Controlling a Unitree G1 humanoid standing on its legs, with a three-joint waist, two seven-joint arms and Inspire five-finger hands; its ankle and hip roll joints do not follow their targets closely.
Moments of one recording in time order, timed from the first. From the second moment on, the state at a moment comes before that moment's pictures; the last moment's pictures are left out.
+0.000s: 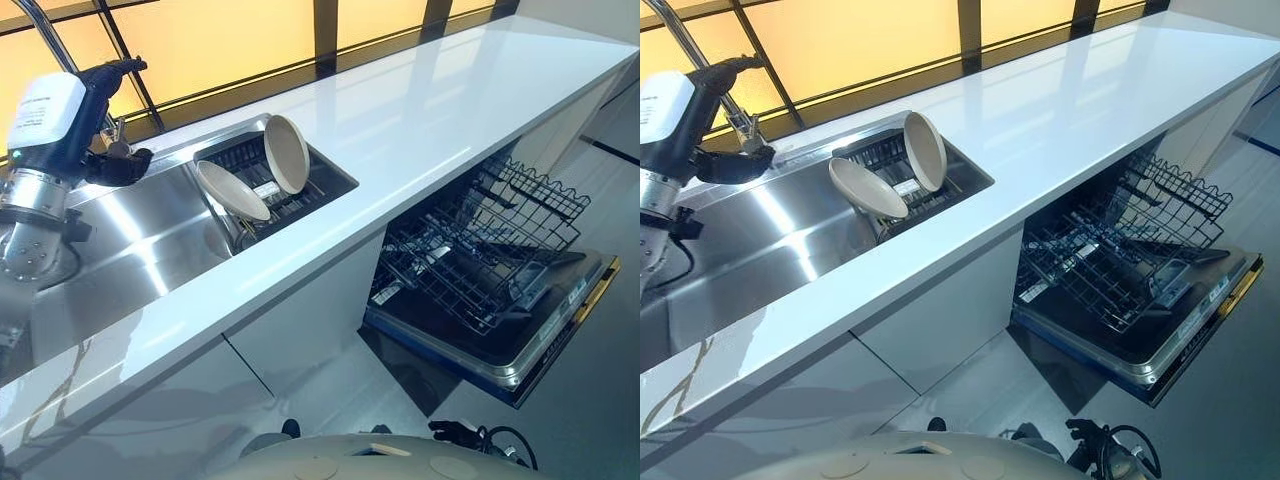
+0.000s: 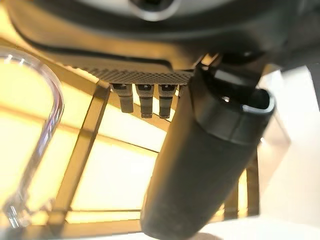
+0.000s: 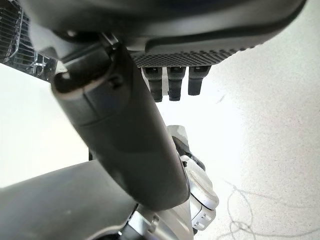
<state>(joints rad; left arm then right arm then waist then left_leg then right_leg) -0.14 1.16 0.11 0.11 0.36 -0.24 0.19 0.15 -0.37 0.31 1.05 -0.18 -0.02 0.05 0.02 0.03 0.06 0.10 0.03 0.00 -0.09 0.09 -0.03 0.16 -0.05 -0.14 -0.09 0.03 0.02</state>
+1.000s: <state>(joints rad) -0.46 1.31 -0.42 0.29 0.70 -0.33 0.01 0.13 -0.39 0.31 1.06 -0.18 -0.03 0.09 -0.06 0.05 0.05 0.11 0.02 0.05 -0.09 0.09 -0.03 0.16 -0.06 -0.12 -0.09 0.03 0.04</state>
